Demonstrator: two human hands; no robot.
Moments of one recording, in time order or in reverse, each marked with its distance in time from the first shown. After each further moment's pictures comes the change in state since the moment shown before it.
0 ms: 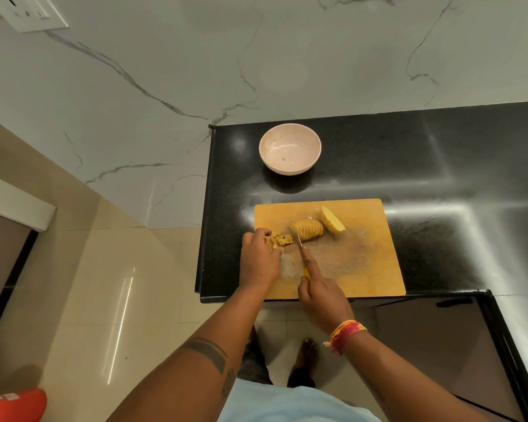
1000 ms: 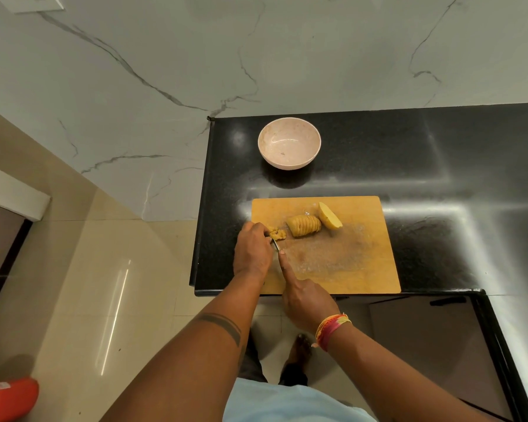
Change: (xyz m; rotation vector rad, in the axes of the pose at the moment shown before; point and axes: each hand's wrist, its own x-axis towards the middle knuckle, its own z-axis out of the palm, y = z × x) left_hand 0.015 -0.002 0.005 0.215 0.043 0.064; right_hand 0.002 -0.002 0.016 -0.311 -0.200 -0.105
